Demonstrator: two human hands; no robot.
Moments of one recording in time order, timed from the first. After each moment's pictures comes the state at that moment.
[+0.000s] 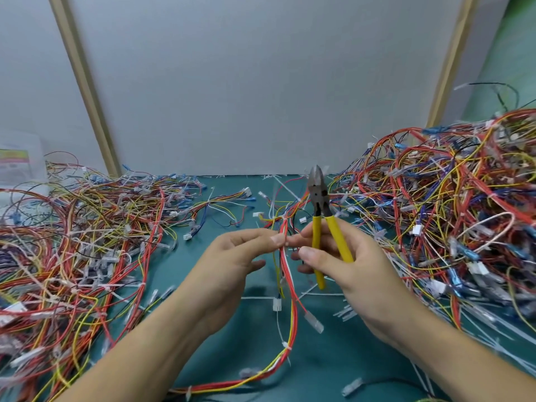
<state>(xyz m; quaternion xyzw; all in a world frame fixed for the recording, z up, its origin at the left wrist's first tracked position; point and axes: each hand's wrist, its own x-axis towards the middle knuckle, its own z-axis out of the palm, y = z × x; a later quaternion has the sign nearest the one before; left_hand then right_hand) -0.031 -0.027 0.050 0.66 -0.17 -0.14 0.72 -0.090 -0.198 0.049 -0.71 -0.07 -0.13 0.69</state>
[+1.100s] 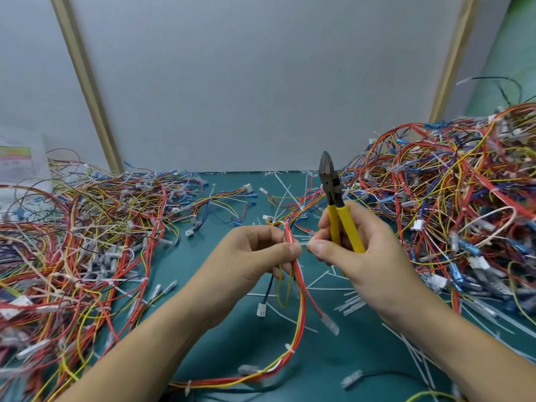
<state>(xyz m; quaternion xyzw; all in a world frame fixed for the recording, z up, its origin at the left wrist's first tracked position) -0.034 -0.027 0.050 0.68 -0.28 -0.14 0.66 -0.095 -0.206 0.059 -0.76 -0.08 -0.20 0.61</state>
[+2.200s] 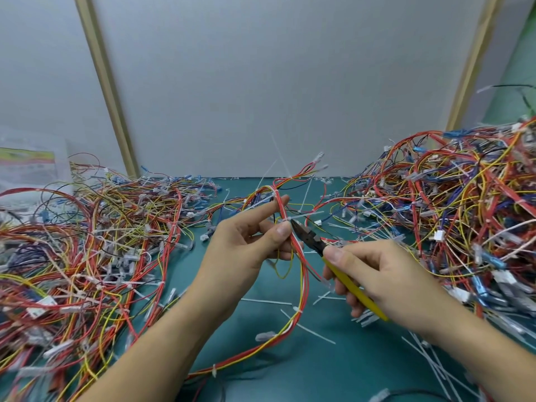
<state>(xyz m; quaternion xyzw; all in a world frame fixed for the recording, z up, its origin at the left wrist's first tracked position) -0.027 -0.018 0.057 0.63 -0.26 0.01 0.73 -0.097 -0.211 0.063 -0.83 -0.05 -0.06 0.55</state>
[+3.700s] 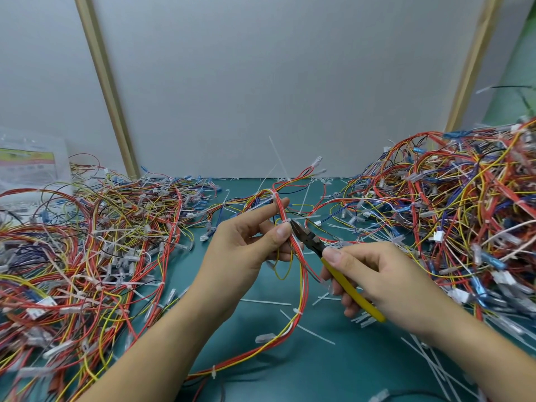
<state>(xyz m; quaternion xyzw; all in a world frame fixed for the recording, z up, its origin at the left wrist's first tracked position) -0.027 -0.019 0.058 0.65 -0.25 0.01 0.72 -0.098 -0.210 0.063 -0.83 -0.04 -0.05 0.56</state>
